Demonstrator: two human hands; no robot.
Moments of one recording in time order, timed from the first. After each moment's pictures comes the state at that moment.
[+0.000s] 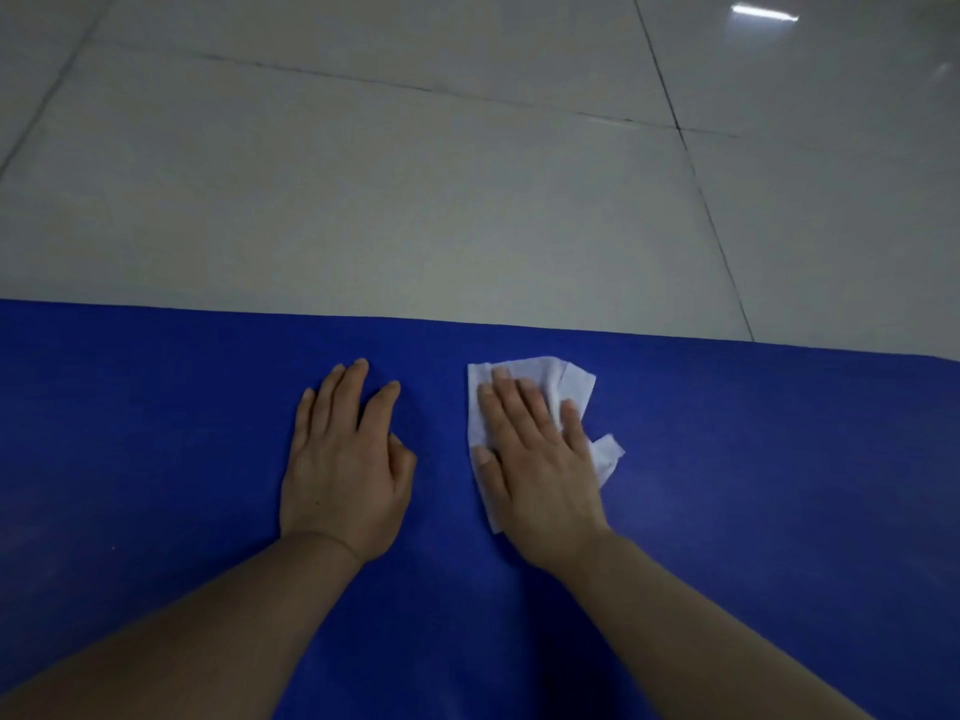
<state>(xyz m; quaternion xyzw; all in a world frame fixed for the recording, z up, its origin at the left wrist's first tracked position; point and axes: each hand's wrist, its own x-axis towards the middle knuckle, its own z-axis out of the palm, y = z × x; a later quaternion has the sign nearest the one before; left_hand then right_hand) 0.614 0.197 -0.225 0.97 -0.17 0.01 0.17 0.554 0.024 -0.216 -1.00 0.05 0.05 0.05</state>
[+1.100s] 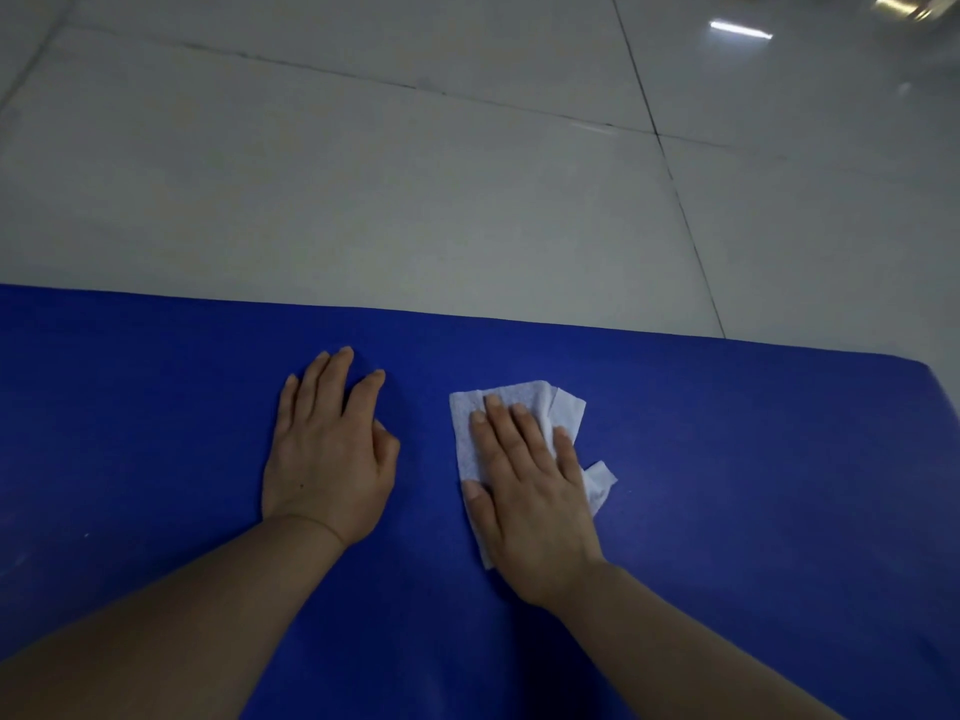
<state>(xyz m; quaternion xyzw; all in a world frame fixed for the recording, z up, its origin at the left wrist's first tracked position) 0.615 0.196 -0.225 0.96 -0.18 0.01 0.20 0.518 0.027 -0.220 -1.00 0.04 0.05 0.04</state>
